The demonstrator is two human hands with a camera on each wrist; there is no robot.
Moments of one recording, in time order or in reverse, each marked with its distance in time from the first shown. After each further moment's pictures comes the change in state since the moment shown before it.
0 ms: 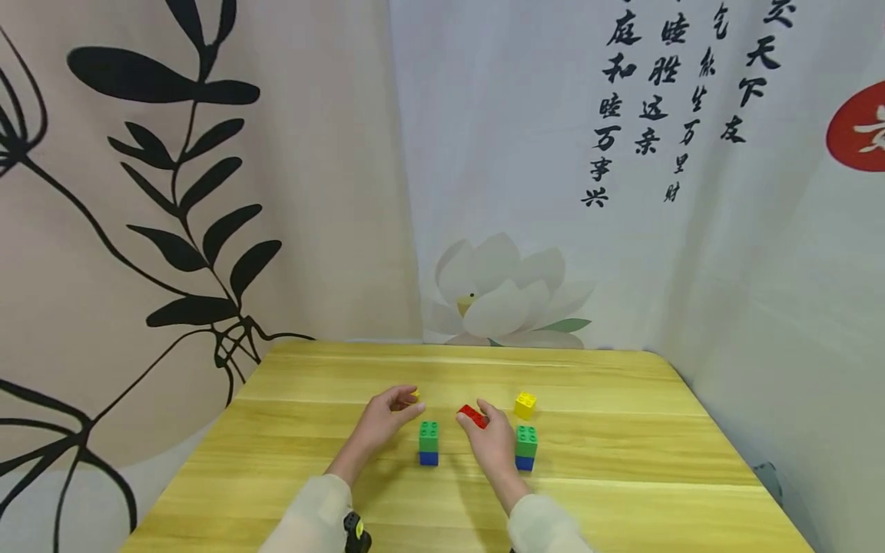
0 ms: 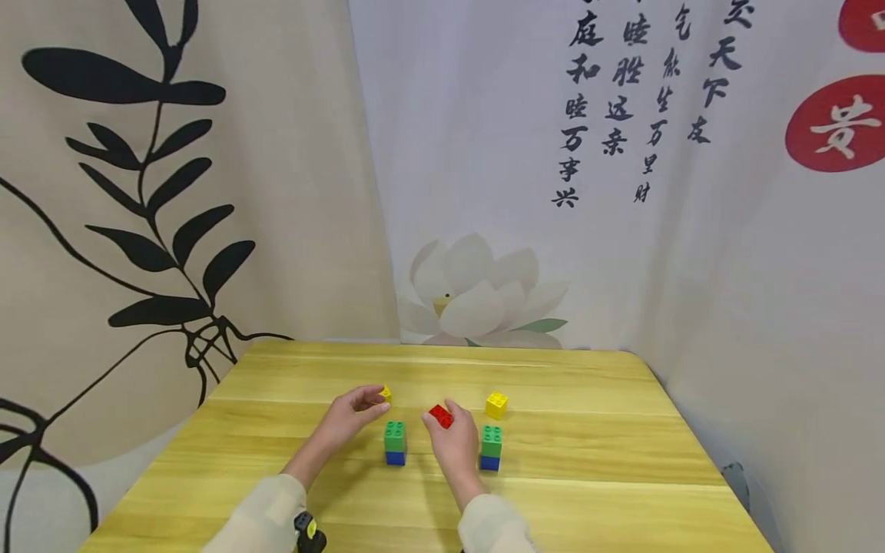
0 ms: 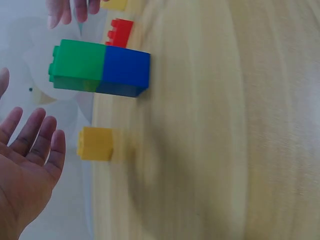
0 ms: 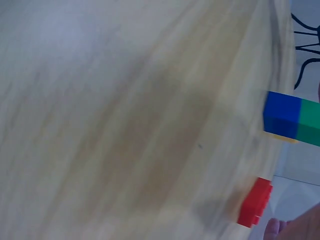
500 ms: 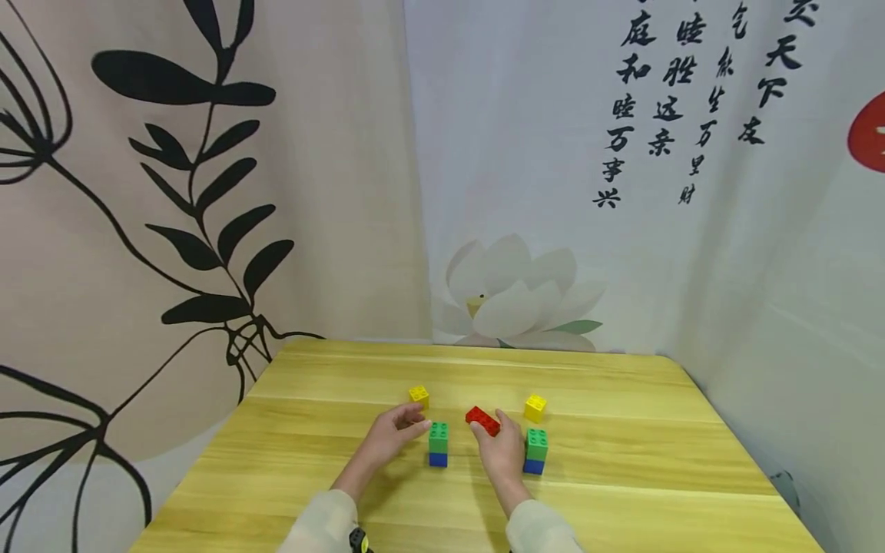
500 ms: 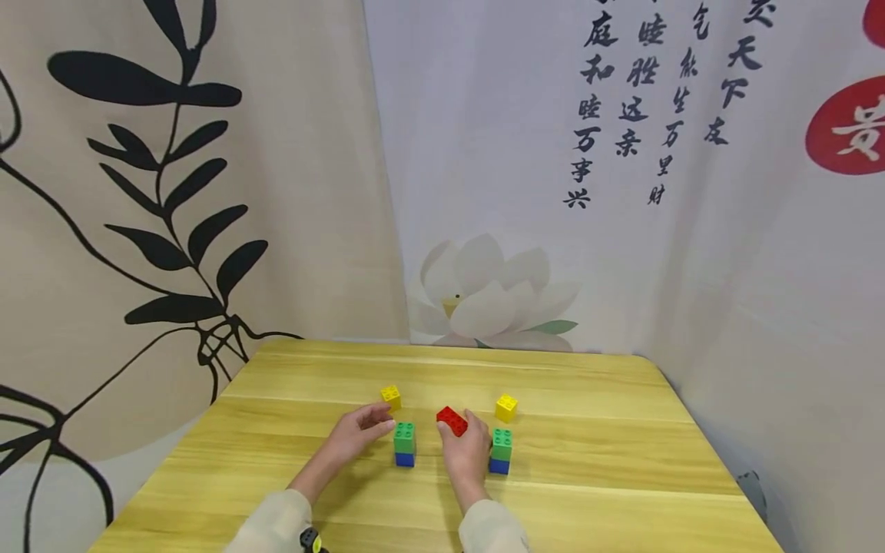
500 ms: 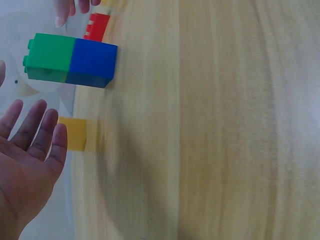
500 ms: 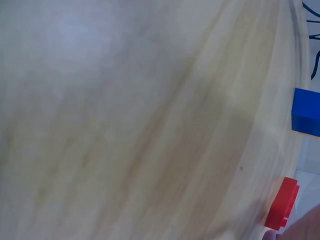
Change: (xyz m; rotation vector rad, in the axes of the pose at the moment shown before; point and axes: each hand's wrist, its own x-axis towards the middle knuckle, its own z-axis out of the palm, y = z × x) left_hand -0.017 -0.023 0.005 -0.034 -0.062 -0.015; right_hand 0.009 0.026 0.014 -0.116 0.106 0.052
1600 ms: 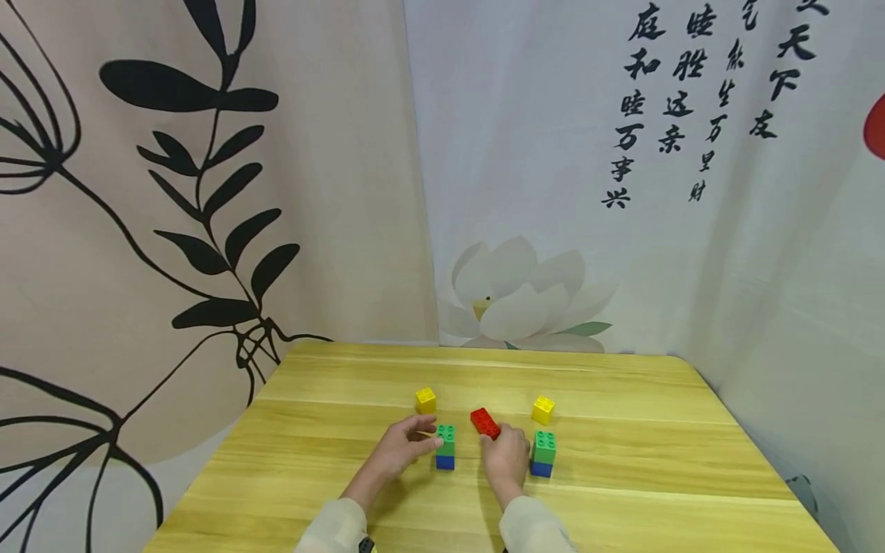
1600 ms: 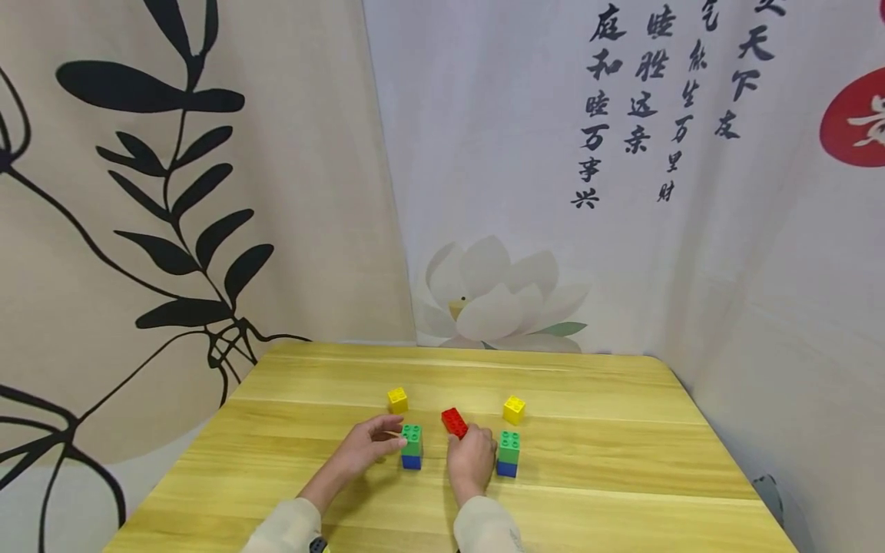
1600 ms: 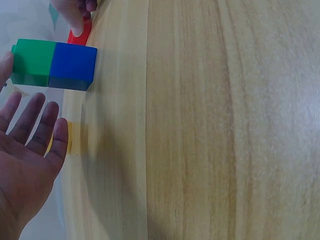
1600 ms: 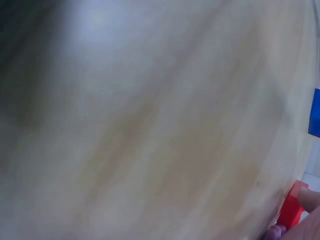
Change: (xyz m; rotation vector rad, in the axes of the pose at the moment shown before) left_hand -0.007 -0.006 0.006 -0.027 -0.104 -0.030; right_hand 0.002 0.006 0.013 -0.229 0.010 -0.022
